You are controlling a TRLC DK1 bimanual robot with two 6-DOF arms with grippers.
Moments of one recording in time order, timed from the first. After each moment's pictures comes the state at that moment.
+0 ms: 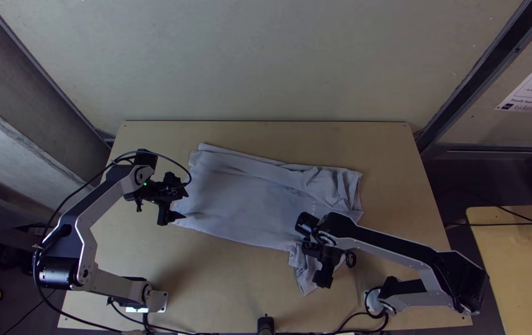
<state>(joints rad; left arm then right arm) -0.01 1.52 1.07 -0.90 0.38 1.51 0.98 1.50 0.89 -1.14 -0.18 -0.21</state>
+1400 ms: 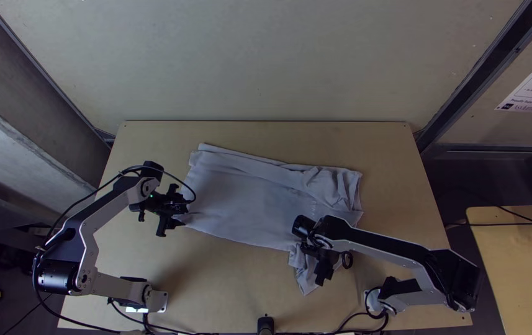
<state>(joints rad) -0.04 1.50 0.93 -0.82 0.29 1.61 1.01 1.54 0.86 -1.07 -0.07 -0.16</state>
